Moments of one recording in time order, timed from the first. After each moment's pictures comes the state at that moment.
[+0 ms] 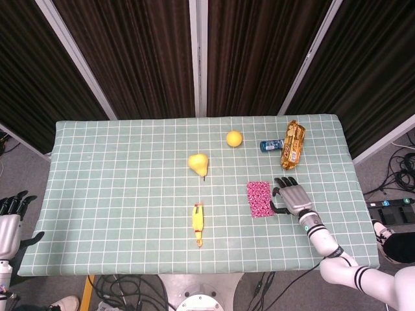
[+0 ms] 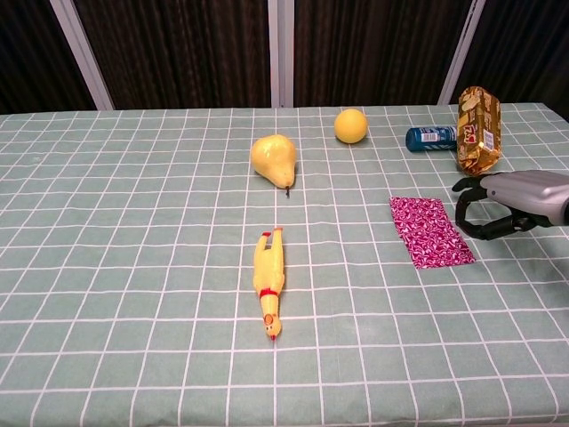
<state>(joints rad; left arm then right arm) -0.04 -1.17 -0.06 -1.58 1.38 1.48 0.13 0.62 -1.57 0.07 -1.14 -1.17 0.75 -0.19</state>
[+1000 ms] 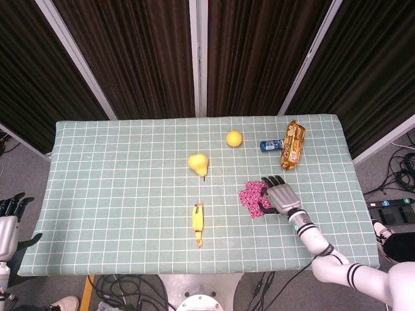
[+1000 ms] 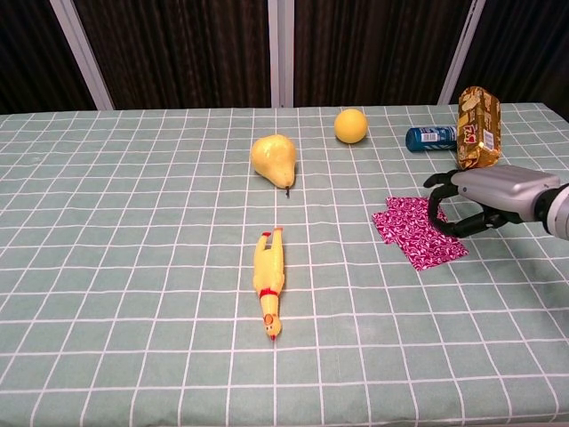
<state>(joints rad) -0.03 -1.18 -0.06 -1.55 1.37 1.47 0.10 0.64 -1.58 0.07 -1.18 -1.18 0.76 -0.22</state>
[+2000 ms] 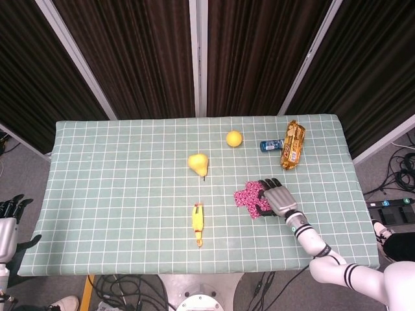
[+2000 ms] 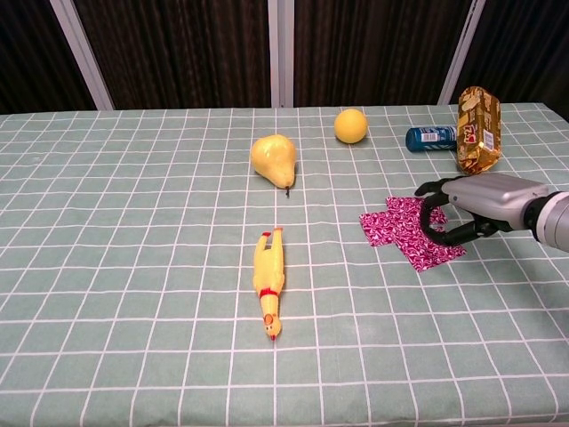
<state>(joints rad) -0.02 -1.18 -0.05 -1.55 1.37 1.48 0.10 0.66 -1.62 0.07 -1.16 -1.20 0.74 -0.21</state>
